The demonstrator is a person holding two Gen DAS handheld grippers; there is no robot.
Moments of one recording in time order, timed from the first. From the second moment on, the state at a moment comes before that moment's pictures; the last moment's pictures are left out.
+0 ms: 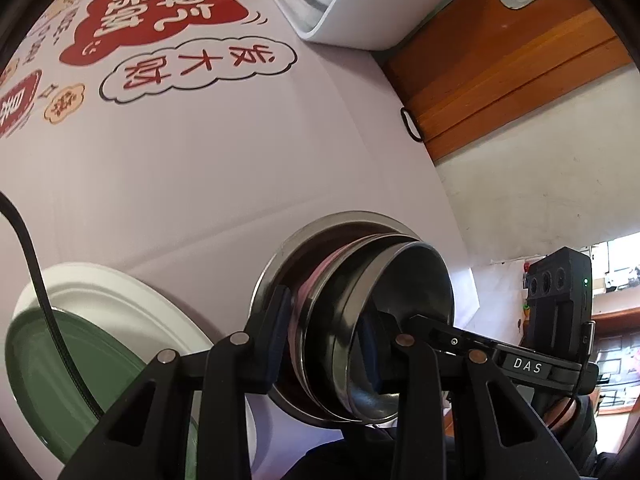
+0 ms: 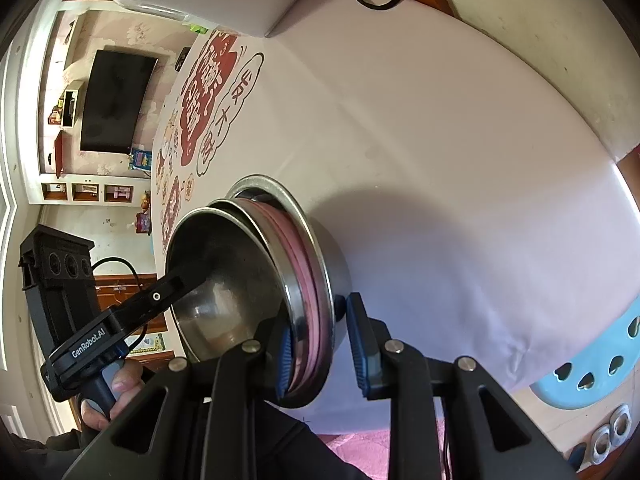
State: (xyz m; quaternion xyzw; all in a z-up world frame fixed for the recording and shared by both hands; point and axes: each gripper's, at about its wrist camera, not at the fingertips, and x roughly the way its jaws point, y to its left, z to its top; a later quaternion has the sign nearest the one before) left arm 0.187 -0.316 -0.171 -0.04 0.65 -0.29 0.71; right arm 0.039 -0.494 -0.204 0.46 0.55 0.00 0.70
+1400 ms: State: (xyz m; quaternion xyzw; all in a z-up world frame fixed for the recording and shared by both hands) left arm 0.200 -0.328 -0.208 -0.03 0.69 -0.27 0.67; right arm 0.038 -0.493 -0.208 0.47 0.55 -0.02 0.69
